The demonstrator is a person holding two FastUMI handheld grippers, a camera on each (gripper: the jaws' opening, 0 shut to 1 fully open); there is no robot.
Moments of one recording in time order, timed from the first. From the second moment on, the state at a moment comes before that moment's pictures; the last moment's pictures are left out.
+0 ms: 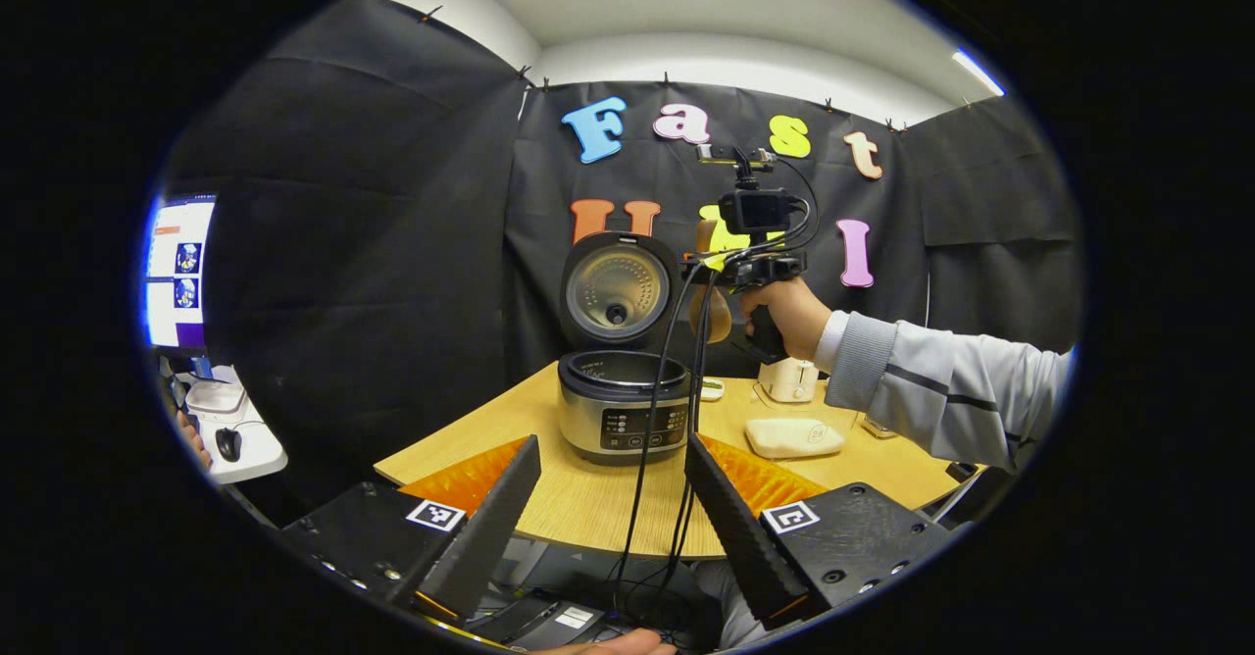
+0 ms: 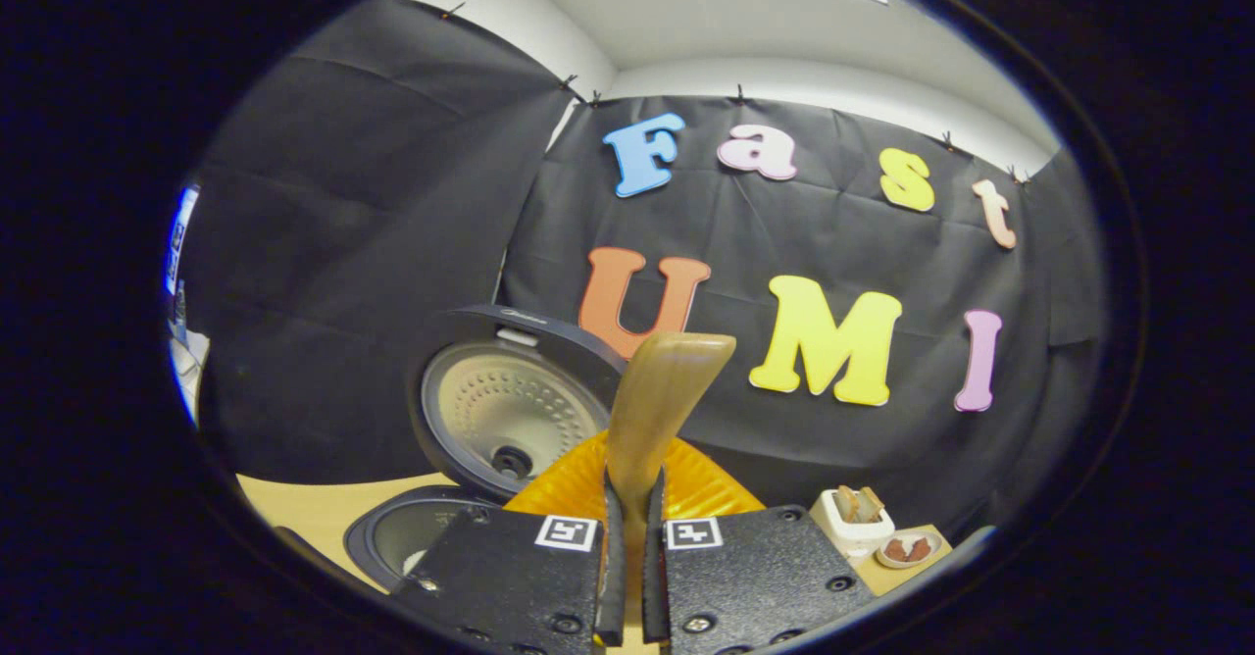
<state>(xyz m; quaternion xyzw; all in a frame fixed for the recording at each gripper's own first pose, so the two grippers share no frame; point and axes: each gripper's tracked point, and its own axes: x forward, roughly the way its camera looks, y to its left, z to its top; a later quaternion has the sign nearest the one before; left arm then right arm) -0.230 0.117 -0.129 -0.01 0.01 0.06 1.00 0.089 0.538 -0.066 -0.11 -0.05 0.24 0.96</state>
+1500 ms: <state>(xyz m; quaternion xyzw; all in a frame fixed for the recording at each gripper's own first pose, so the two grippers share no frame) -0.206 -0.019 -0.071 0.04 -0.06 -0.01 1.00 0.141 0.086 0.004 0.00 -0.06 0.05 1.00</state>
